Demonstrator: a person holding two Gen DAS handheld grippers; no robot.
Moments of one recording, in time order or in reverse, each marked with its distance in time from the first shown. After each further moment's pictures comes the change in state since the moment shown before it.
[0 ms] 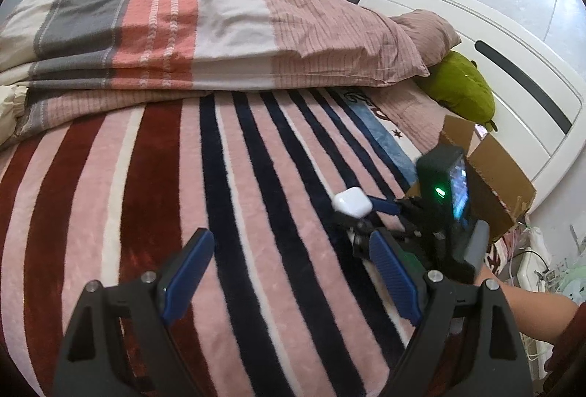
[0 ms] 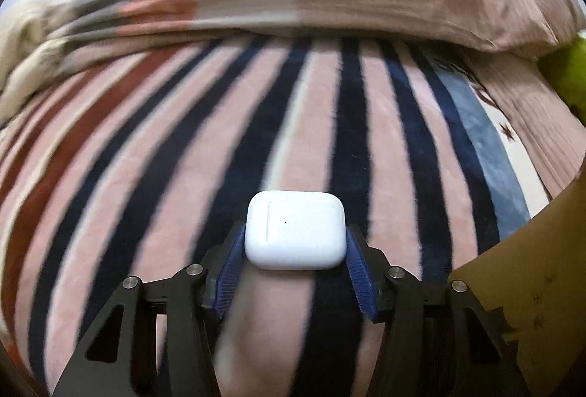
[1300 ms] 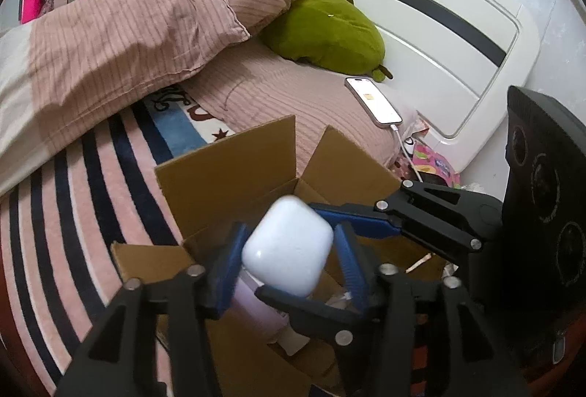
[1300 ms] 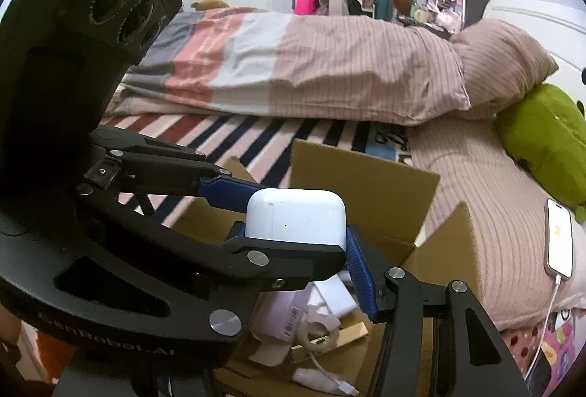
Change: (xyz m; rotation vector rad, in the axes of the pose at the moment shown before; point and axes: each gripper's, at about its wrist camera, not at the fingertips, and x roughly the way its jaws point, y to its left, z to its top) left arm 0.110 -0.266 0.081 0.308 0.153 -0.298; right arm -0.187 -0.147 -0.004 -0.076 -0.151 0.056
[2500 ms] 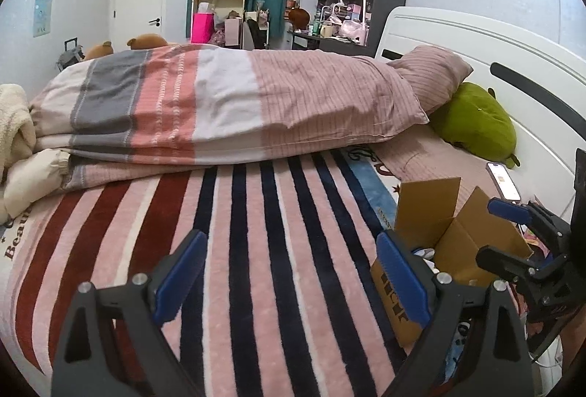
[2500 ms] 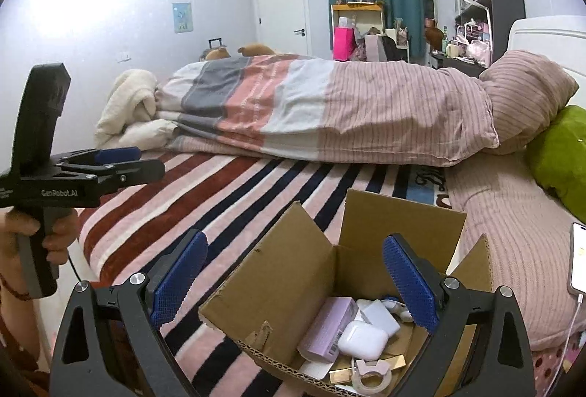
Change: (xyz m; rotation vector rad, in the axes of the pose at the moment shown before) left arm -0.161 0.052 -0.090 -0.268 -0.302 0.586; right arm -0.041 0.011 0.004 -0.031 -0.202 0.196
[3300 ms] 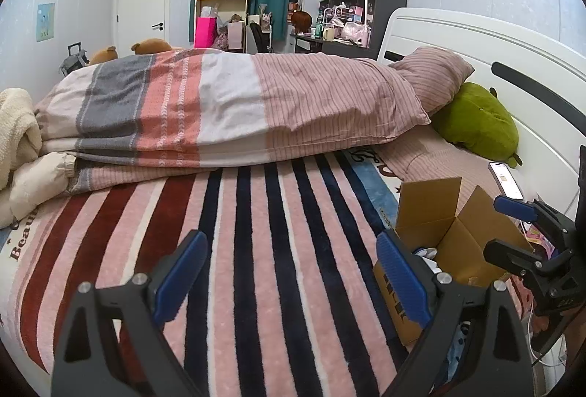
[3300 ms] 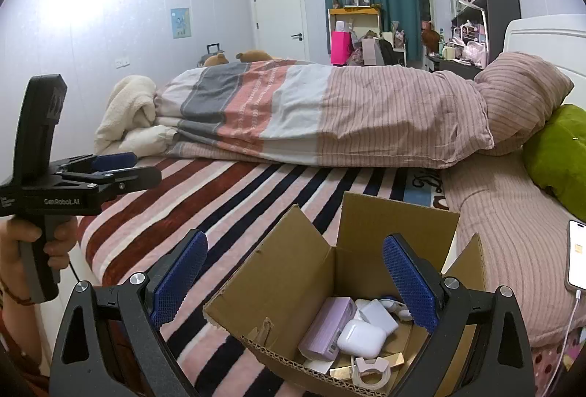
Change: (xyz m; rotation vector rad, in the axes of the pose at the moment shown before) left arm -0.005 0.001 0.000 0.004 -0.007 0.011; right arm -0.006 -0.006 0.001 0.009 -0.009 0.000
